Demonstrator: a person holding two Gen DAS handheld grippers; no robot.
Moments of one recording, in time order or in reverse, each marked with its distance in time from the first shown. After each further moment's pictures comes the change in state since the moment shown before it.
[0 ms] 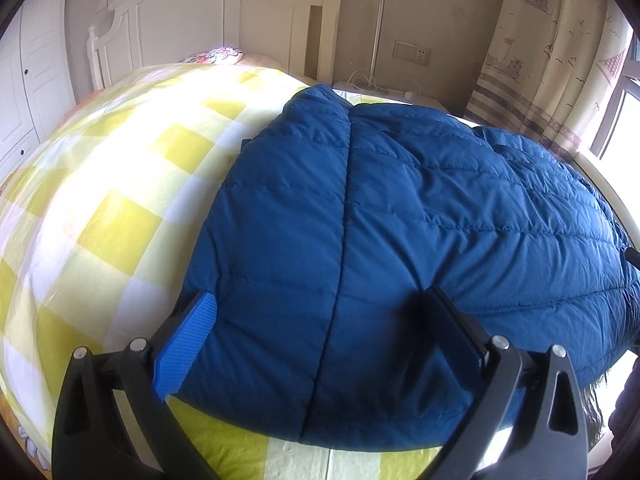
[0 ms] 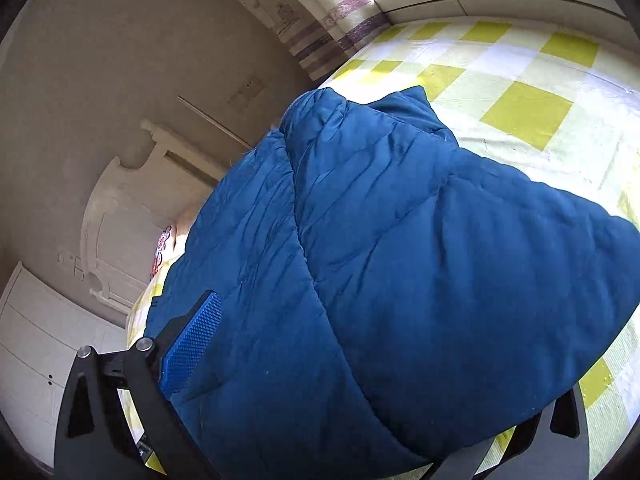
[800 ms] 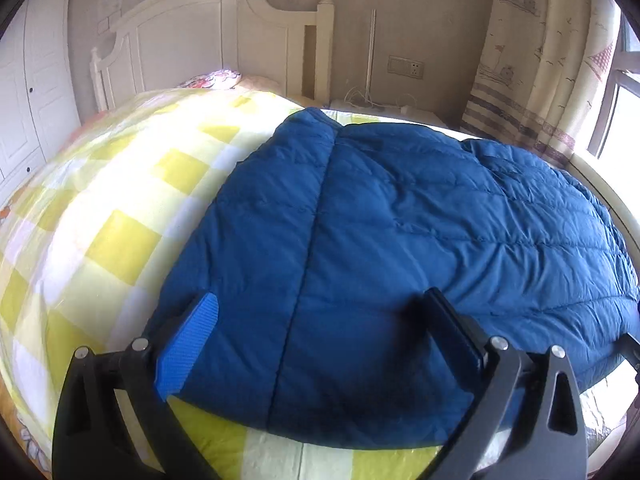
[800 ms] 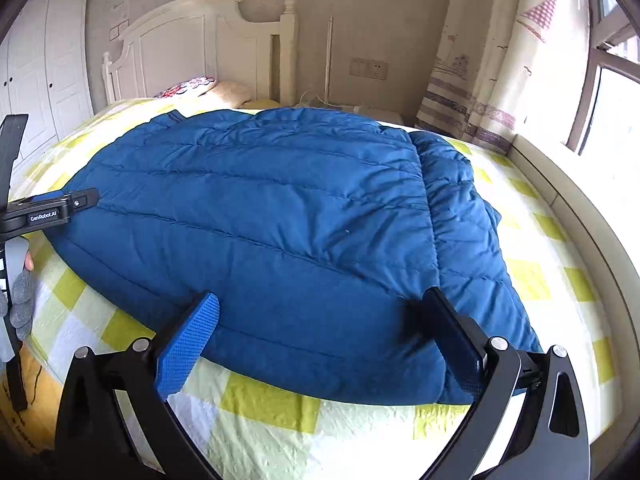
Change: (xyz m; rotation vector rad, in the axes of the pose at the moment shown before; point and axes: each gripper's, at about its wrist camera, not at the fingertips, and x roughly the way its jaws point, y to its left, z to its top) left arm -0.013 -0.006 0.000 0.000 -0.065 0.017; right arm -0.049 0.054 -0.063 -0.861 0.027 -0.194
